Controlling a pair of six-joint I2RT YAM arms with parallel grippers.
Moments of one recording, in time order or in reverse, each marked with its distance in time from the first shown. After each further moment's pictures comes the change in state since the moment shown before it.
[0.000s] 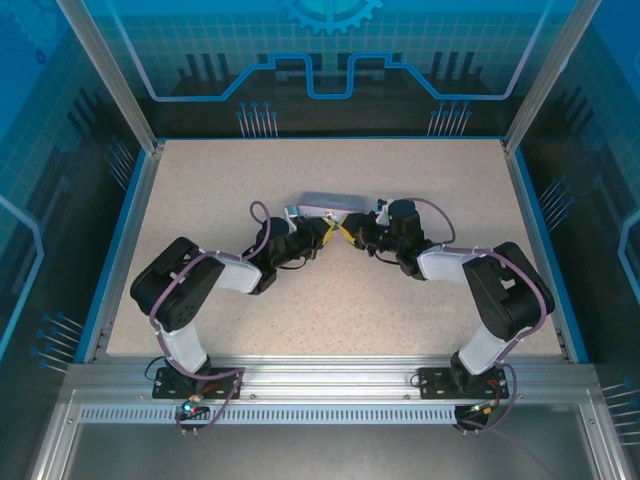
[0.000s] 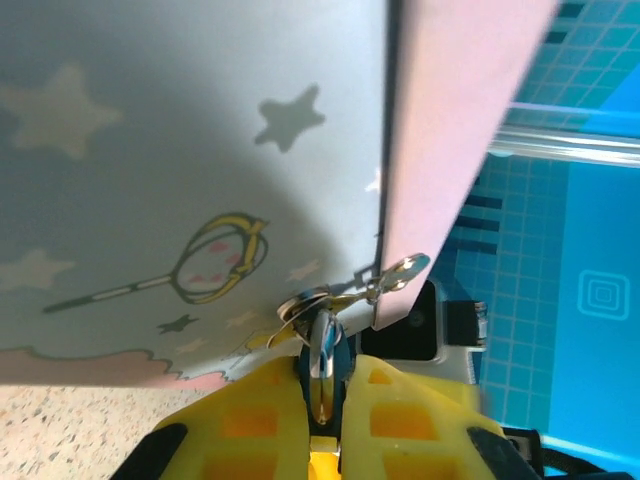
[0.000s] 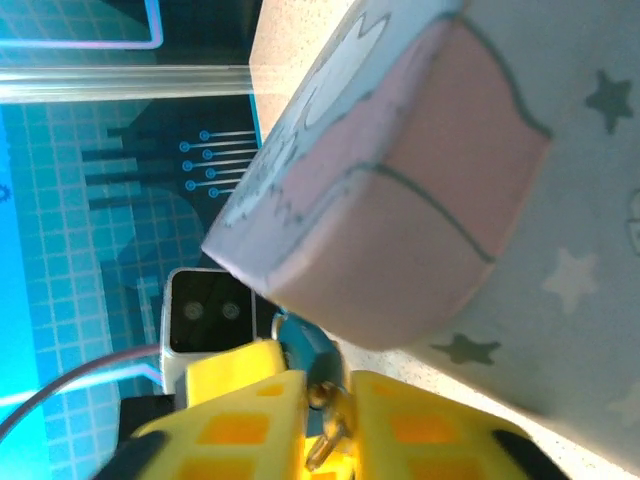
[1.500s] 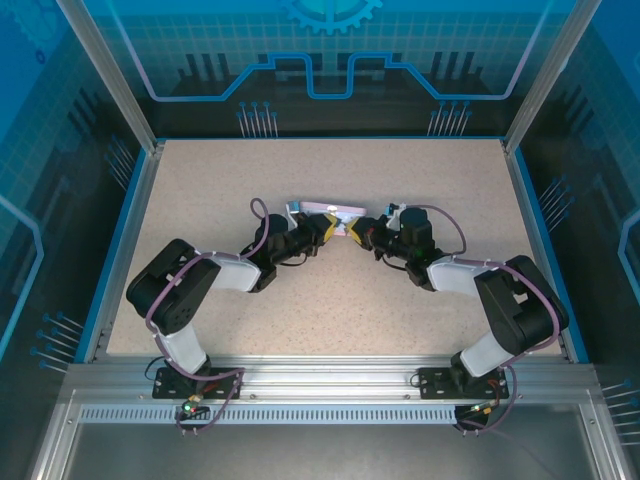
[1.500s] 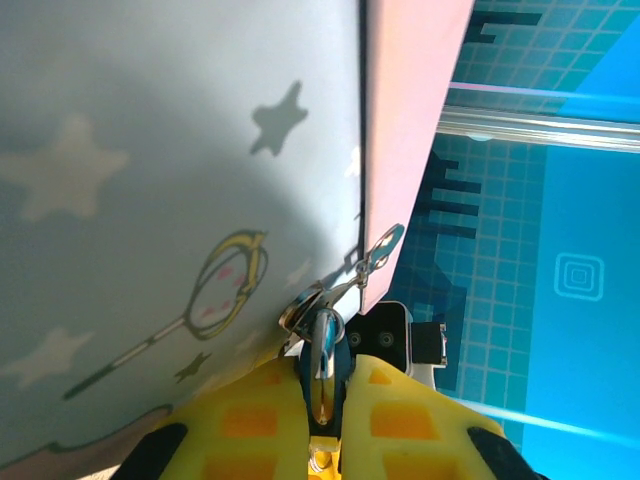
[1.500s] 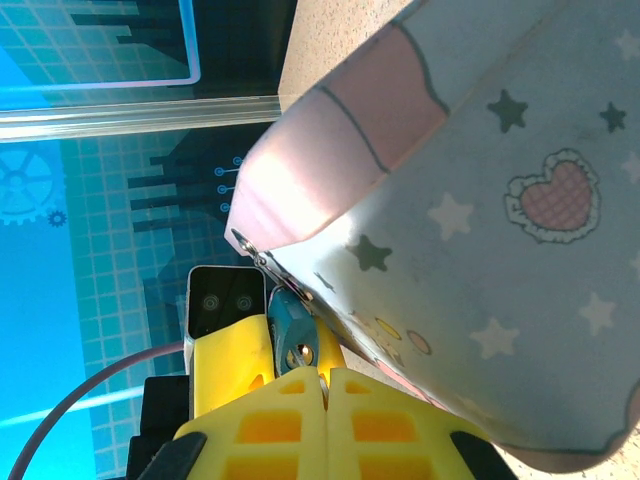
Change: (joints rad) left arm 0.004 -0.034 0.020 -0.015 0.031 -0.001; right arm -0.019 -0.102 -0.116 0.090 0.036 0.090
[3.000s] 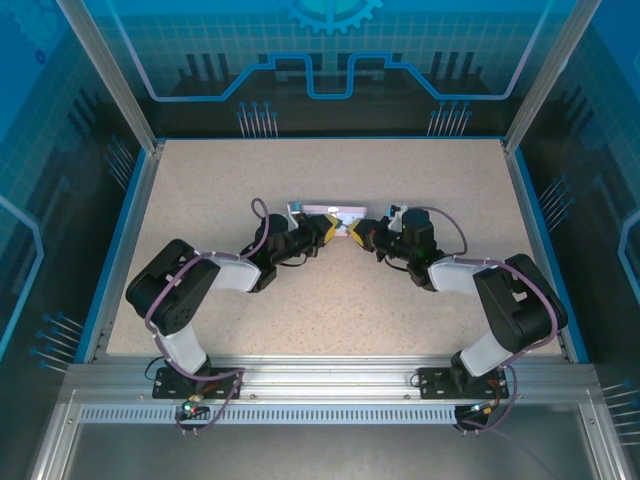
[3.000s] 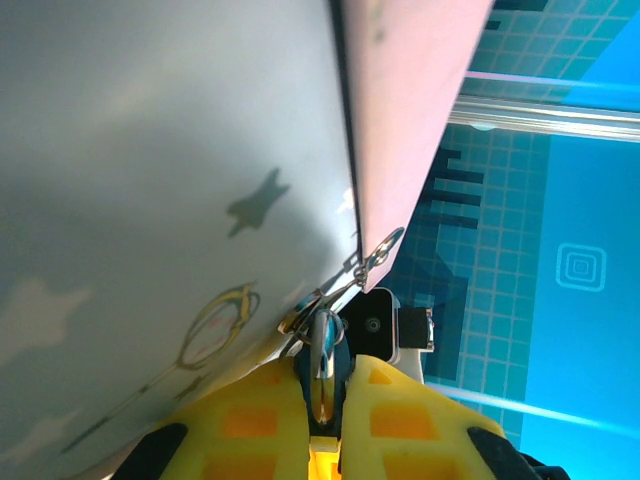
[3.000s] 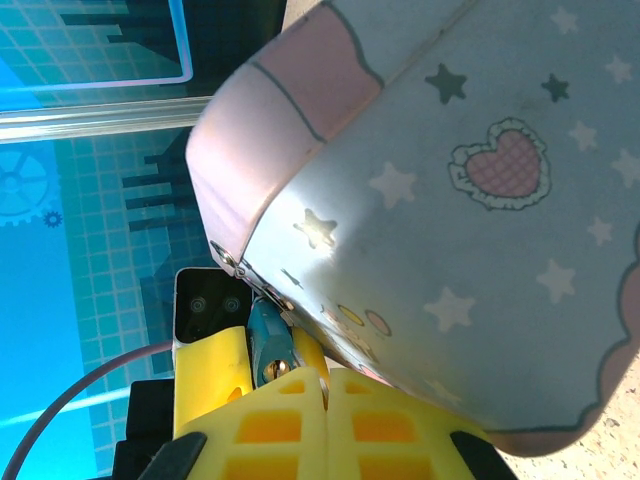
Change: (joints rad) left arm 0.000 -0.004 0.001 -0.007 0.022 0.000; right arm -0.020 0.011 -0.015 0.011 -0.029 0.001
